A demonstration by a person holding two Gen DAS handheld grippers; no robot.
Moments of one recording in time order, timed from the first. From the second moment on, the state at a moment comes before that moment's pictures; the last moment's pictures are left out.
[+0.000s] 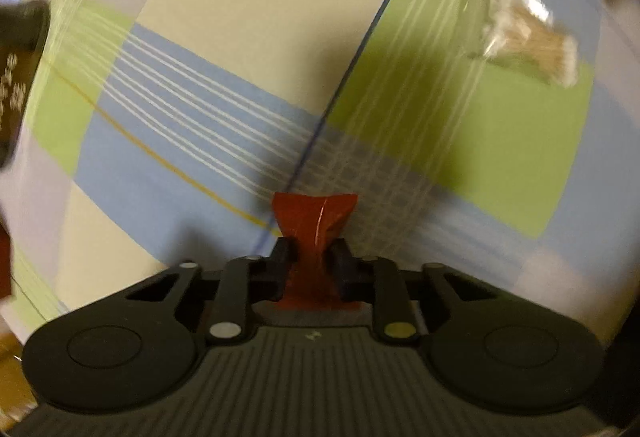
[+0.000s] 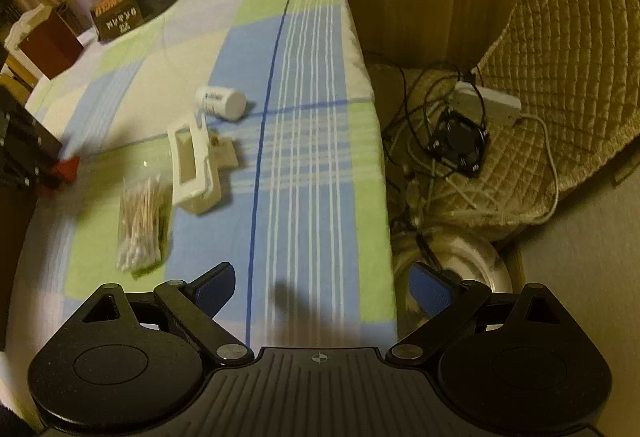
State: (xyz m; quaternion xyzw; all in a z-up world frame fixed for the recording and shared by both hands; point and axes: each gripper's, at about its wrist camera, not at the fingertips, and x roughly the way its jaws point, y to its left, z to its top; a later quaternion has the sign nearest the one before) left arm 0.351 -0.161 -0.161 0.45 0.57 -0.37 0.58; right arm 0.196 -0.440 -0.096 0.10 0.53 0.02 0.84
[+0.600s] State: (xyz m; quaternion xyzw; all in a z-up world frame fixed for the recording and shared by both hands) left arm 0.255 -0.137 -0.155 0.25 0.56 -0.26 0.74; right arm 0.231 -0.398 -0.088 0.06 0.48 0.13 0.87
